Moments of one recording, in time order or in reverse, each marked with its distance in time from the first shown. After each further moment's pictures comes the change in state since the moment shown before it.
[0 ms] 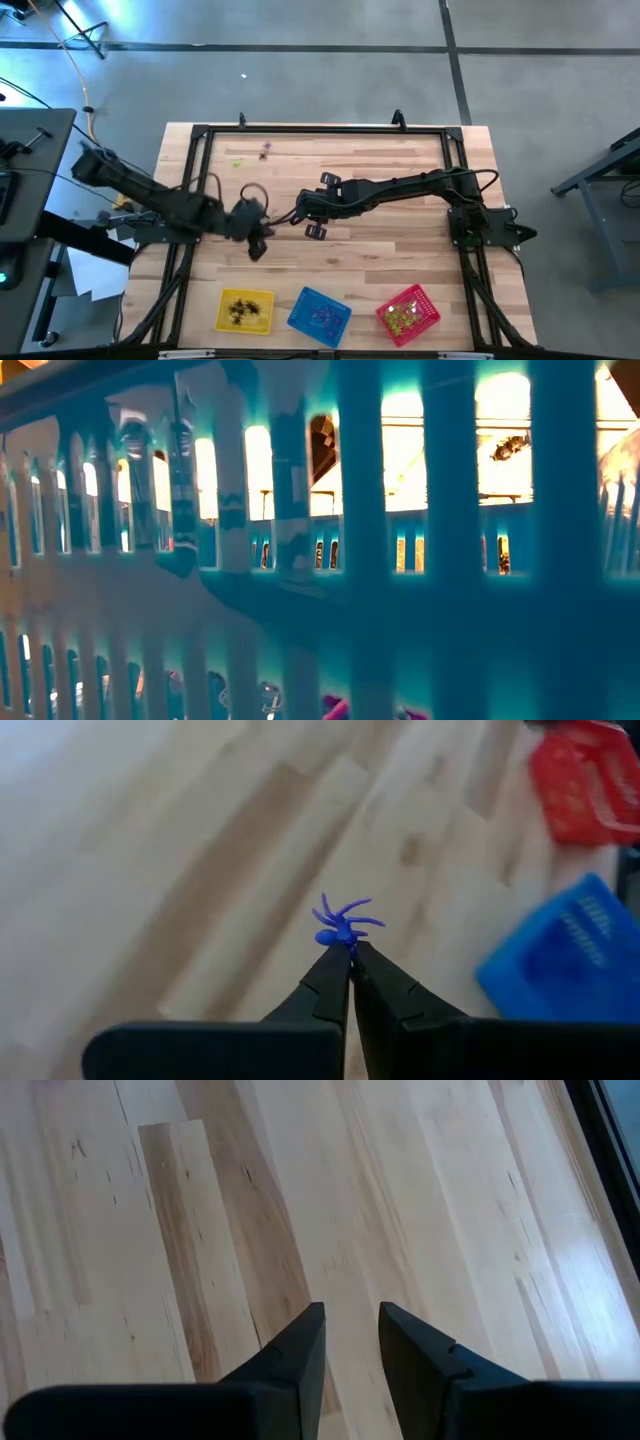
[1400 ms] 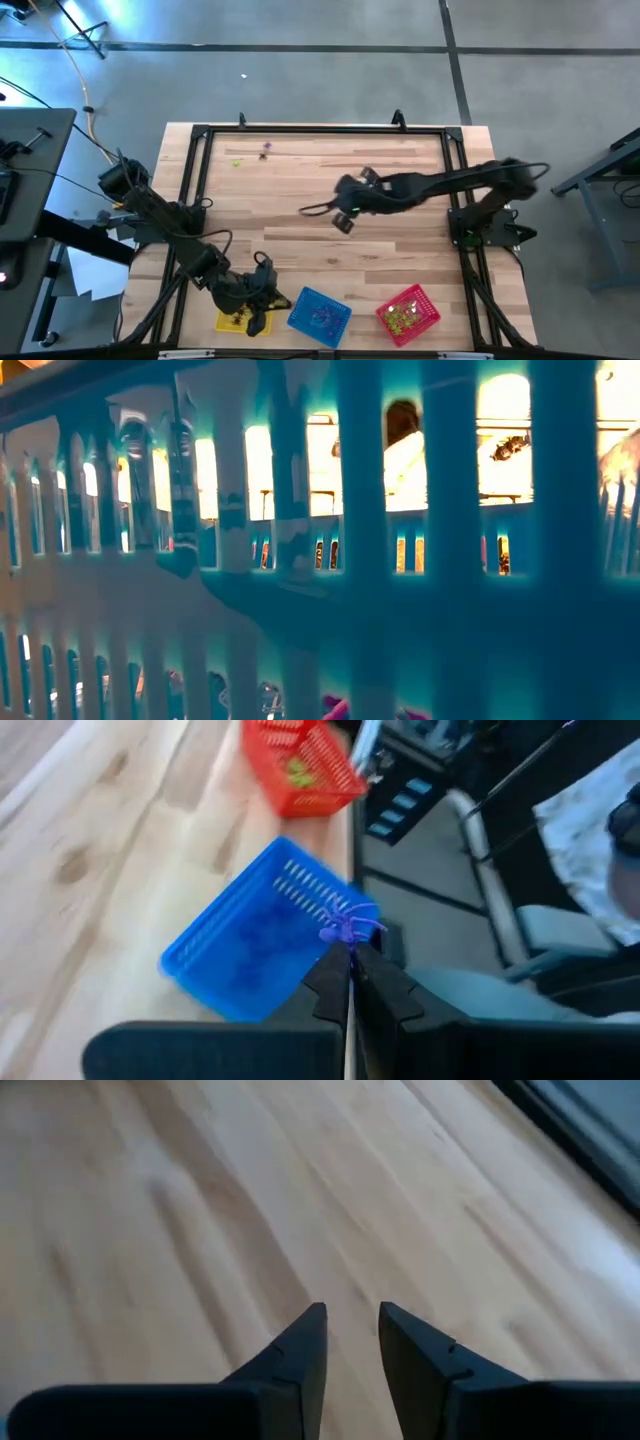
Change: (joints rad) left arm -0.390 0.391 0.222 0.452 -0.064 0.021; right arm 0.019 -0.410 -0.417 0.132 0.042 0.280
